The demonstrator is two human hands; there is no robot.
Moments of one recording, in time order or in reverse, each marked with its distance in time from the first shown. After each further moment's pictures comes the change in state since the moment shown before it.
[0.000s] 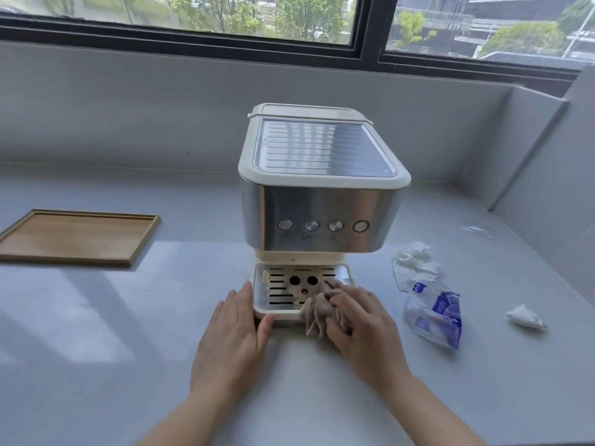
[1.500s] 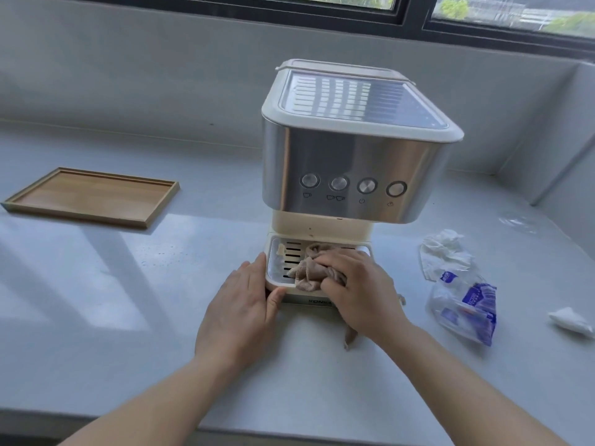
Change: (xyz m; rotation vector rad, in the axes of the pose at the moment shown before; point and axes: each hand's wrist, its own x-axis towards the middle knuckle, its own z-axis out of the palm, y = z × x) left_hand 0.002 -0.005 0.004 -0.003 0.017 0.010; right_hand 0.045 -0.021 0.012 0.048 -0.263 0.074
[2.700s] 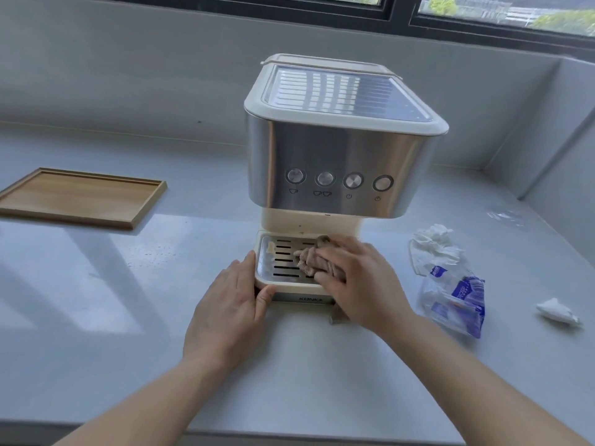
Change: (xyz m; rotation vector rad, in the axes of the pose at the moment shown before) left_hand 0.000 0.001 -0.001 -0.032 0.034 0.004; right_hand -0.002 0.011 -0.014 -0.142 0.061 -0.073
